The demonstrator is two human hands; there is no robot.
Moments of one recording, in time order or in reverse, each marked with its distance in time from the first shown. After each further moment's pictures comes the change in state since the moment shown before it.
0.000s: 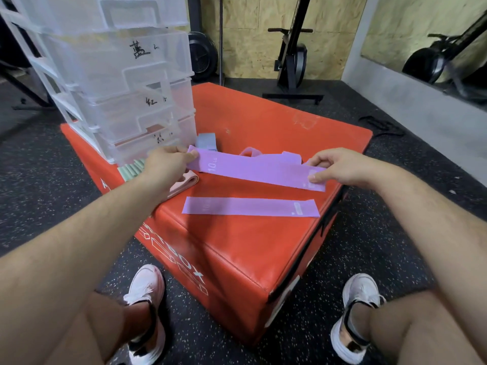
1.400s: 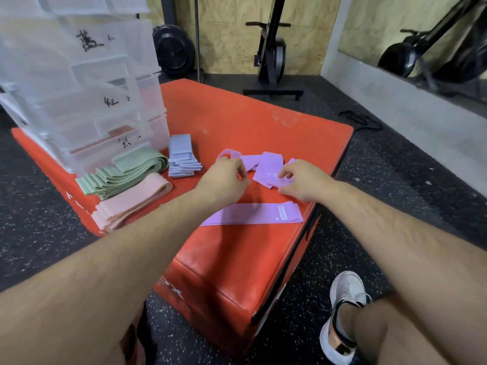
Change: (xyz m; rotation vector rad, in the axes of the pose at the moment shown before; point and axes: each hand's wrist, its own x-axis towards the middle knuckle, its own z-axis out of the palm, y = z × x) left_hand 0.000 -0.004 0.133 0.682 -0.329 0.488; right_hand 0.040 0.024 0.047 -0.489 0.113 -0.016
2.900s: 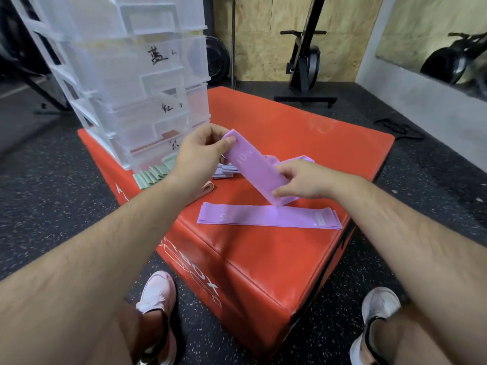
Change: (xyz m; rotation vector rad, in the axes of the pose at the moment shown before) left_hand -0.044 -0.031 -0.107 -0.809 0.370 -0.144; right_hand -0.009 -0.101 -0.022 0.181 -0.170 -0.271
